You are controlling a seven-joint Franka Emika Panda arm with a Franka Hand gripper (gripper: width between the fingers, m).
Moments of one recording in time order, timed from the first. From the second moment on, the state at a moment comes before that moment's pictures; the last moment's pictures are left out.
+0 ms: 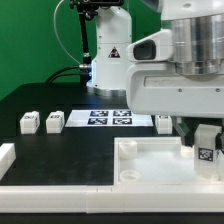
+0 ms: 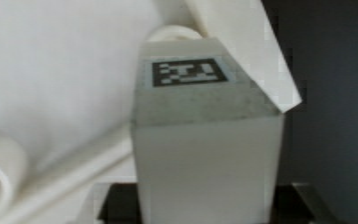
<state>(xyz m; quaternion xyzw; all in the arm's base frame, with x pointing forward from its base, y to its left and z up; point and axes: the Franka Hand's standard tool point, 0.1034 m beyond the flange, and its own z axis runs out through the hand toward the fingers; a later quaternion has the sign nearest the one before) 0.658 0.100 0.087 -0.95 0.31 -0.01 0.06</state>
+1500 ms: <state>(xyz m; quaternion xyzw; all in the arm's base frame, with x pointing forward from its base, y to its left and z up) 0.640 0.118 0.084 -0.98 0.20 -0.02 0.06</state>
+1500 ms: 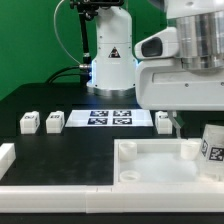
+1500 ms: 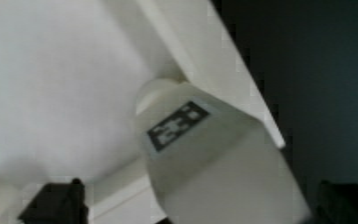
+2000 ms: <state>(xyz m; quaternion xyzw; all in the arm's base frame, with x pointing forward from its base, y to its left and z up) 0.638 0.117 0.077 -0.98 0.21 -0.01 0.06</state>
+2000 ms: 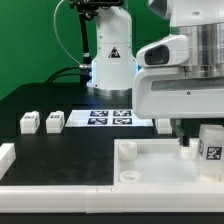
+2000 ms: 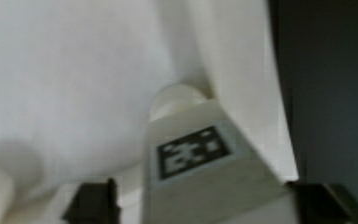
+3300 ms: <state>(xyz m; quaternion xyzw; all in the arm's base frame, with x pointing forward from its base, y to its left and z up) 0.641 0.124 0.082 -0.91 0.42 0.00 0.06</state>
